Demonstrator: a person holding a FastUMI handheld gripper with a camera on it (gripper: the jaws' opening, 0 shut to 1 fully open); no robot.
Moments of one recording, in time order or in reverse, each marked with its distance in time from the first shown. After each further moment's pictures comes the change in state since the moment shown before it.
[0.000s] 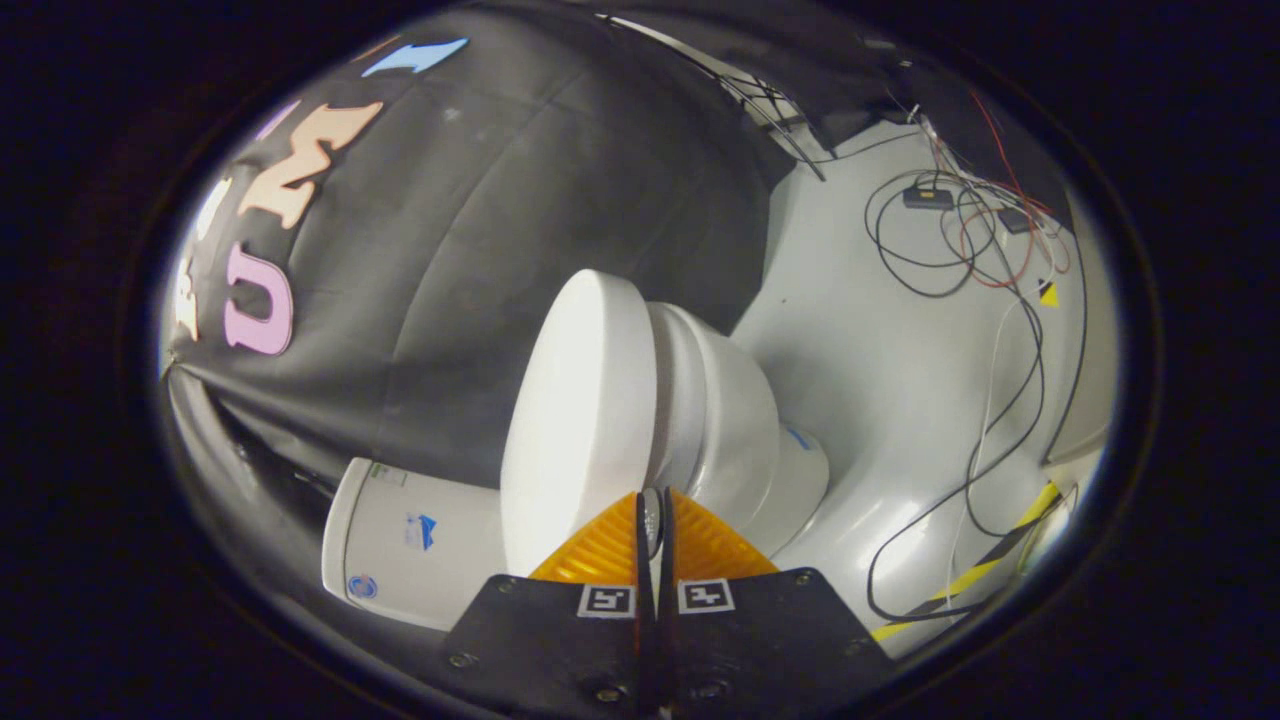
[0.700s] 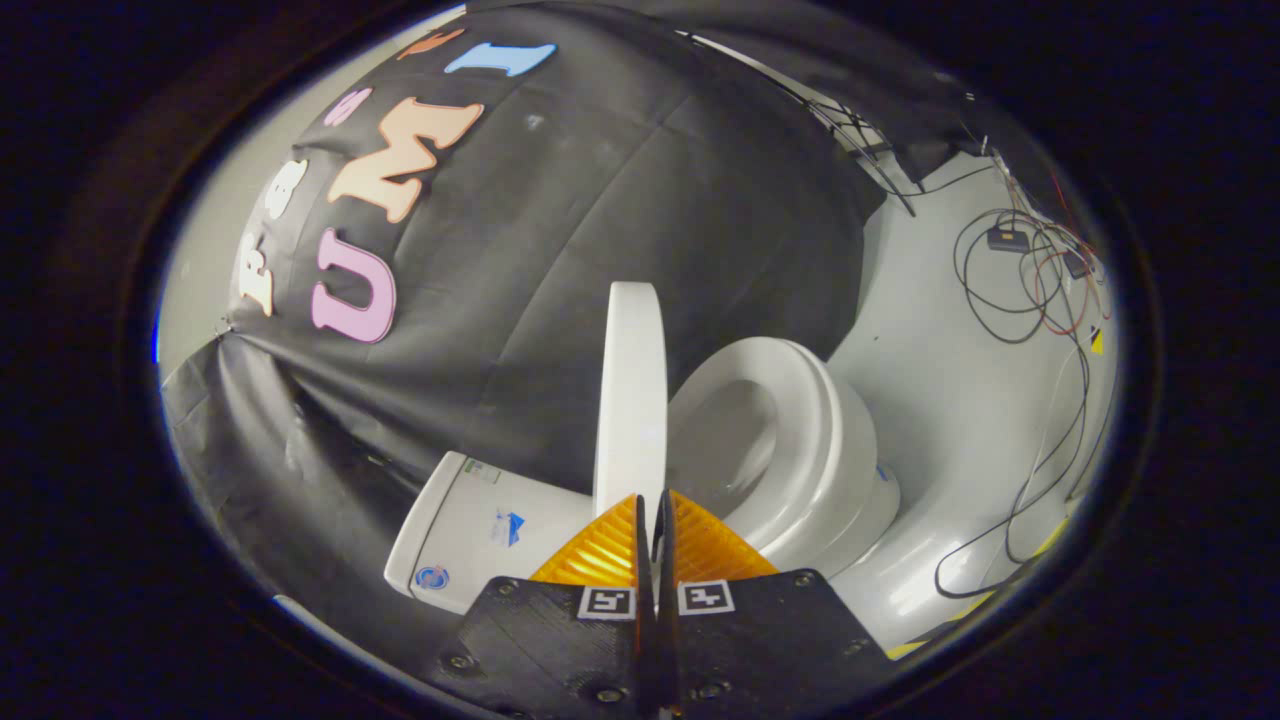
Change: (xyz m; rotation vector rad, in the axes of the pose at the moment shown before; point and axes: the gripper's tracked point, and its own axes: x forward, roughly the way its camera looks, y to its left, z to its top) arm -0.038 0.091 0.009 -0.093 -0.059 0.228
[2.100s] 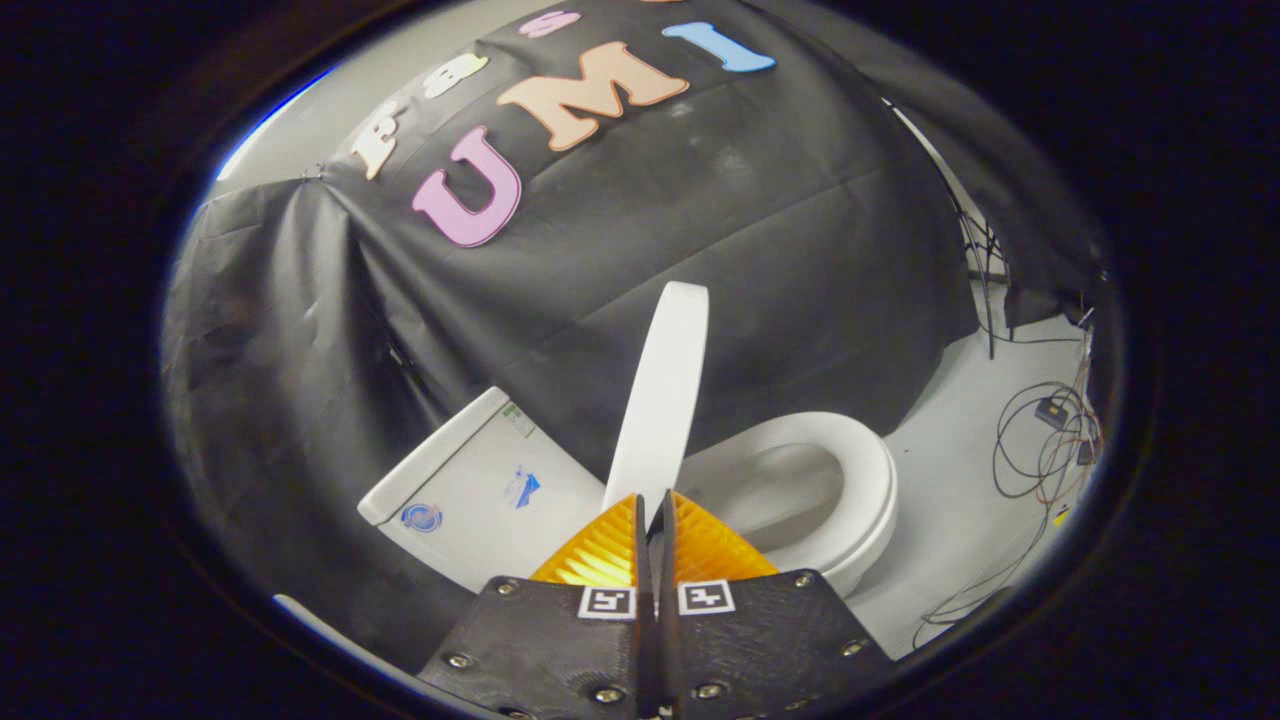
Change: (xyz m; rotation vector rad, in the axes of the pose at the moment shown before) arm -0.017 0.097 -0.006 -0.449 -0.028 0.062
